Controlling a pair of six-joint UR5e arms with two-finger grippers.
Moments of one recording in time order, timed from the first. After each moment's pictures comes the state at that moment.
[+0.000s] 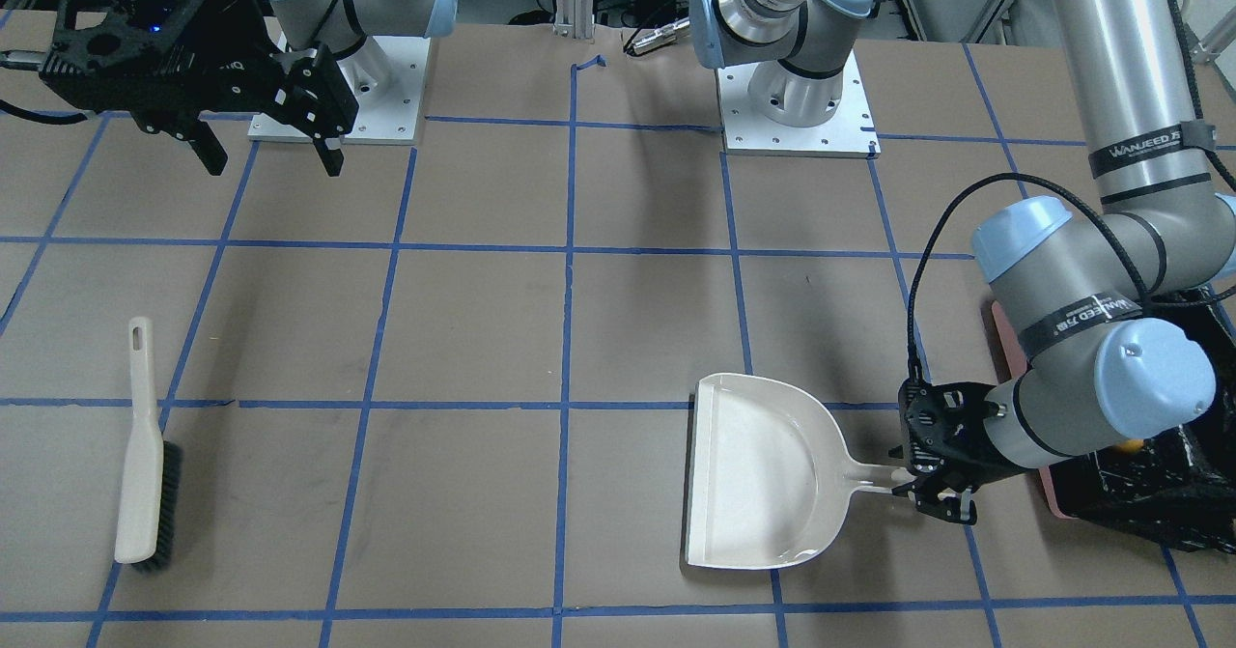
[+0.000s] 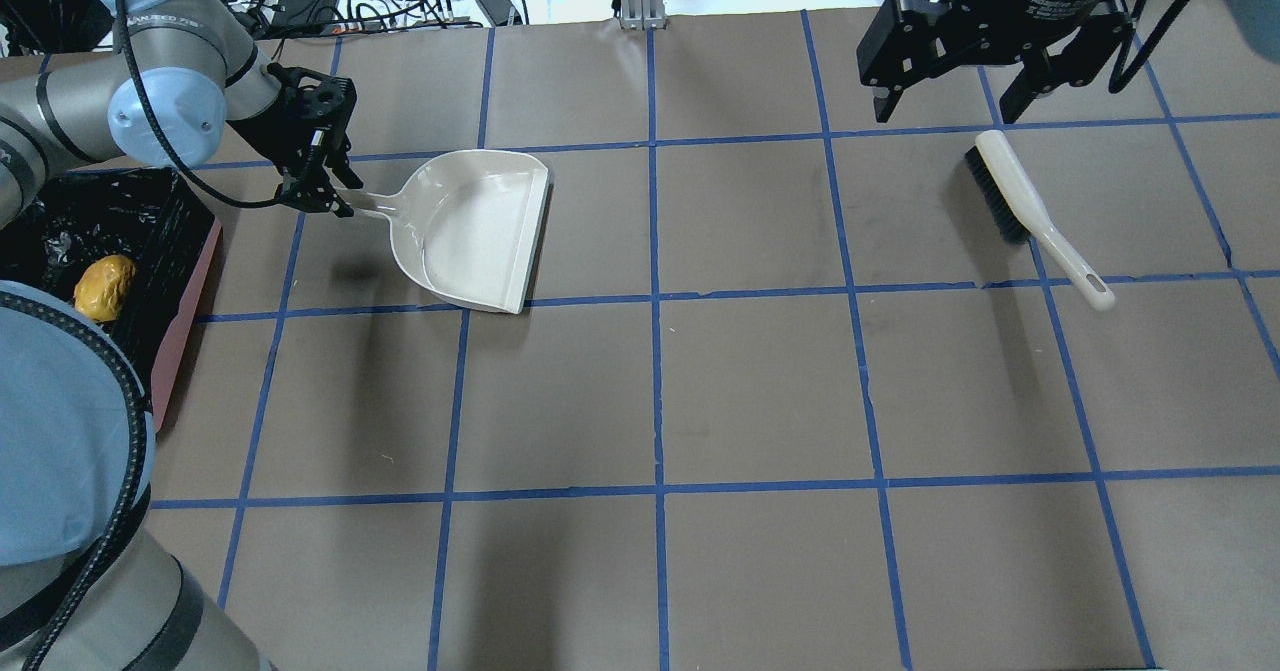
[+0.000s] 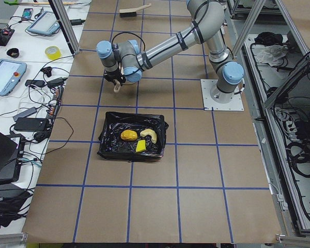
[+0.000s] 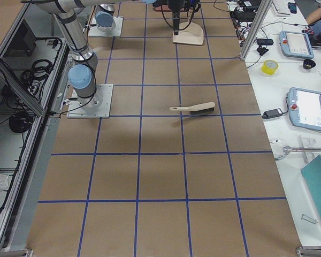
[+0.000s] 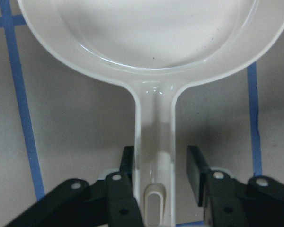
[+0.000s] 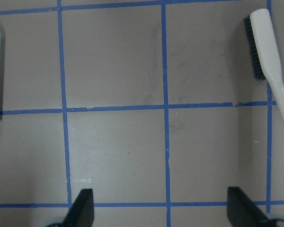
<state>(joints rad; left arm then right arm) -1.32 -2.10 -1.50 -1.20 1.44 1.92 1.58 -1.59 1.46 -1.54 -1.51 0.04</state>
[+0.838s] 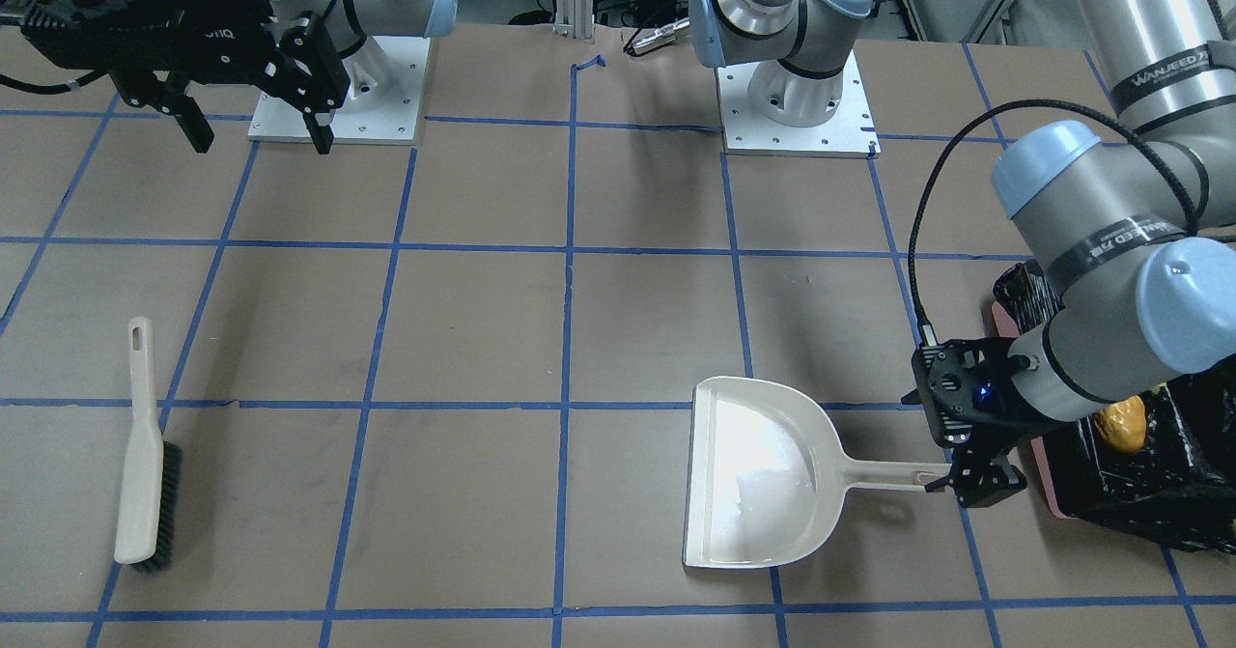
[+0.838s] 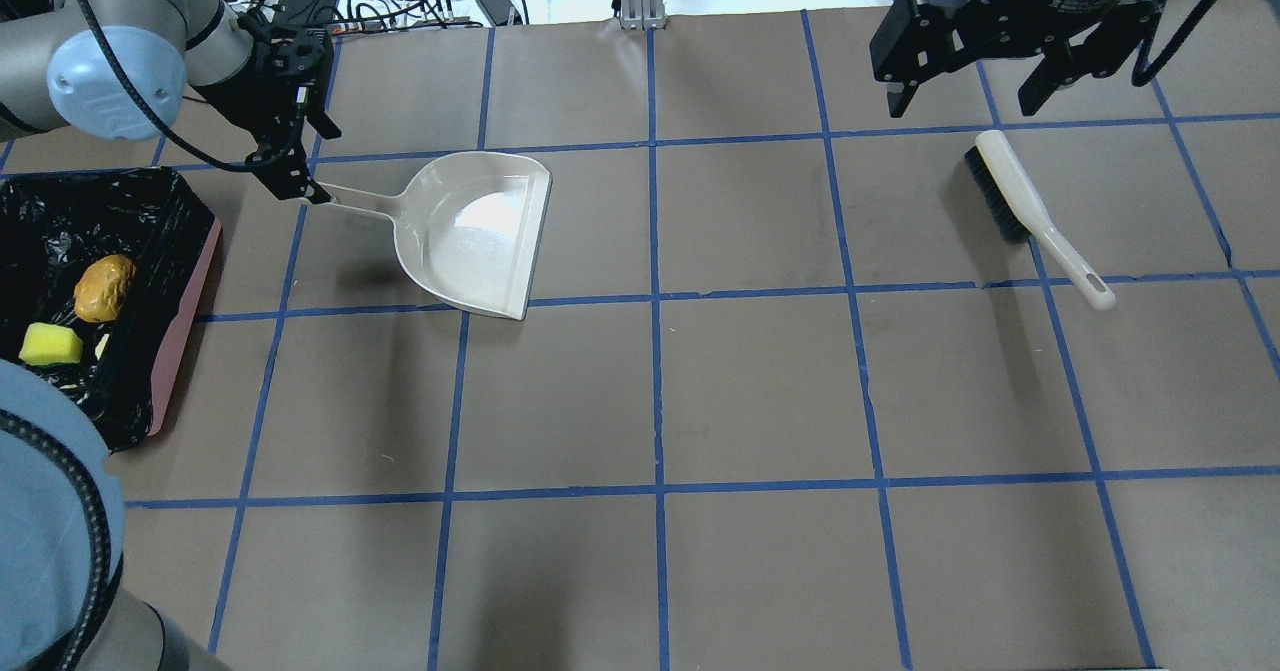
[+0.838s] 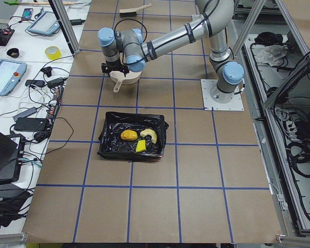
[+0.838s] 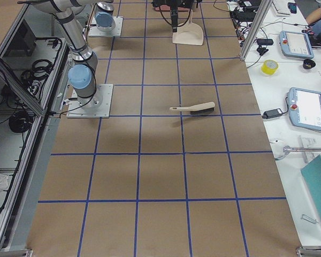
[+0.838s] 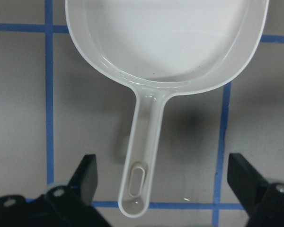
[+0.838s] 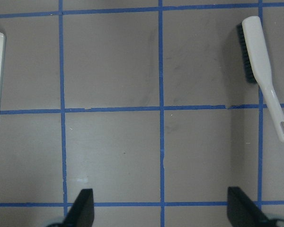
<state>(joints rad) -1.34 -1.97 -1.48 -1.31 1.44 1.72 1.58 -1.62 1.46 -1.53 -1.56 0.02</state>
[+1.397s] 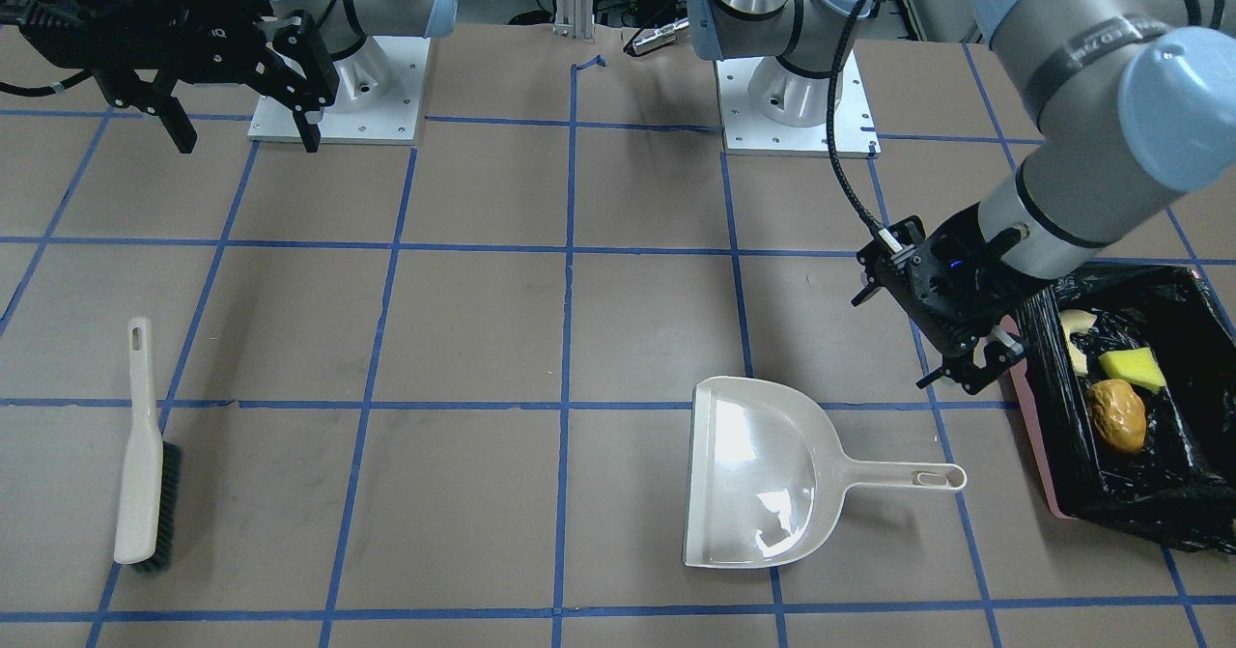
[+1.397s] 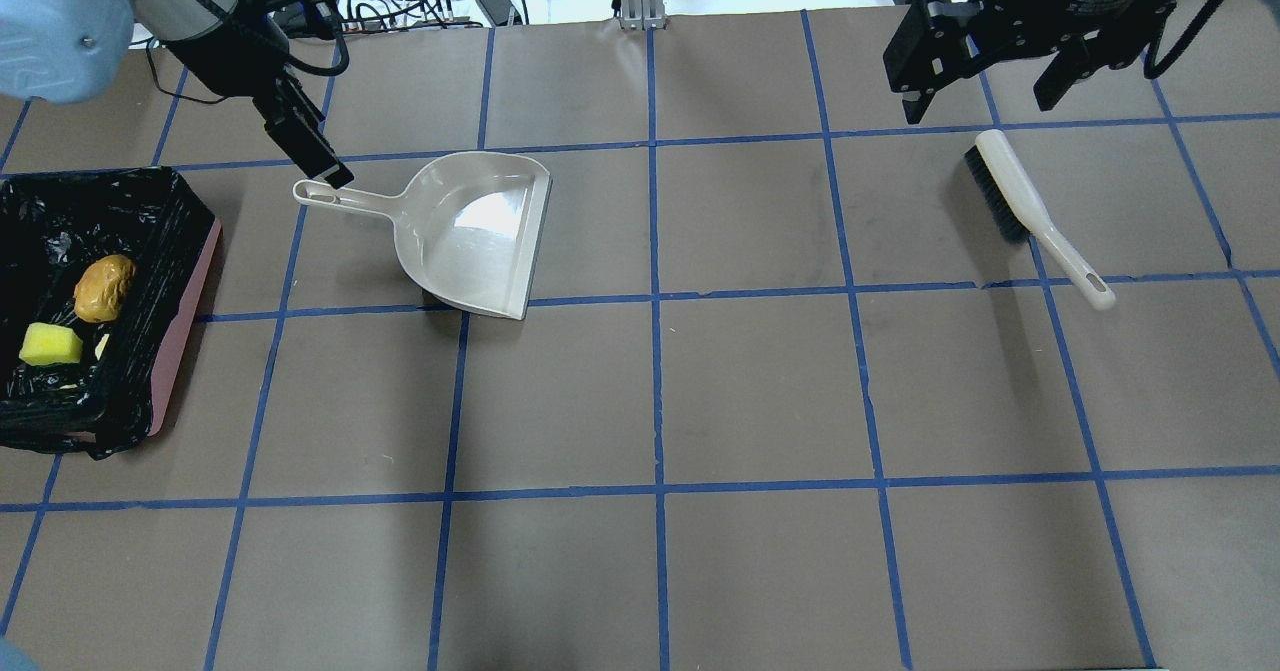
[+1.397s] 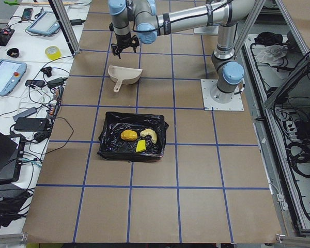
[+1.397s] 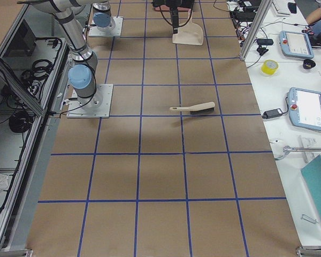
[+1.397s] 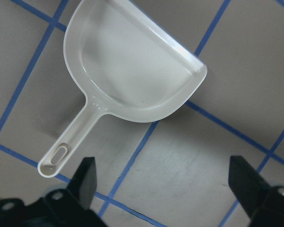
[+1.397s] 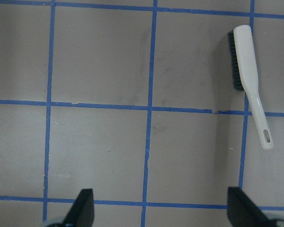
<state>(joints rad) -1.43 -1.77 -1.47 -1.50 1.45 1.09 1.58 -1.62 1.46 -1.53 -1.59 -0.05</state>
